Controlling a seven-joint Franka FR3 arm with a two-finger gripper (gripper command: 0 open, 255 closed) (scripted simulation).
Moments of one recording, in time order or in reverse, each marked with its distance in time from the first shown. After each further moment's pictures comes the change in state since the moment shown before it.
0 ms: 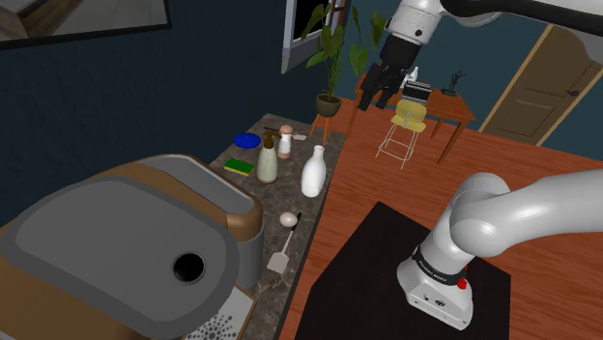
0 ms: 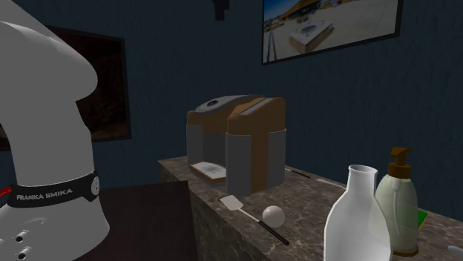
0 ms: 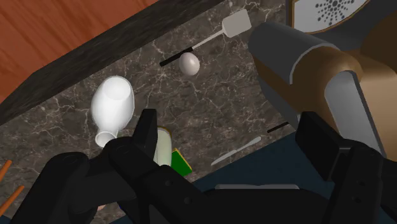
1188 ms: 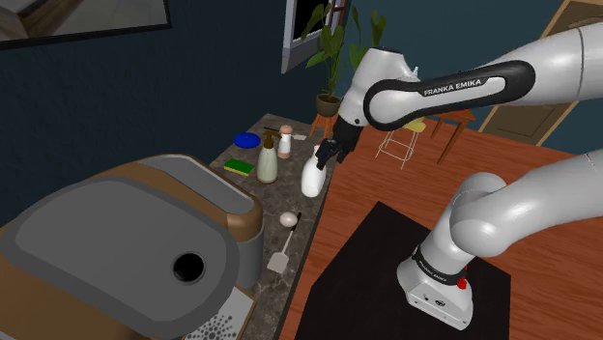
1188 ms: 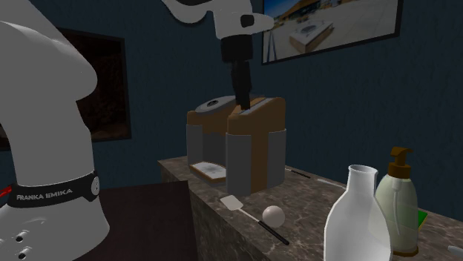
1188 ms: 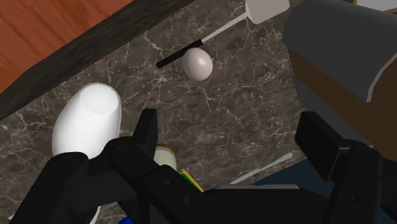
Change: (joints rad) arm 0.010 0.185 0.103 -0.411 0.031 0.645 0.052
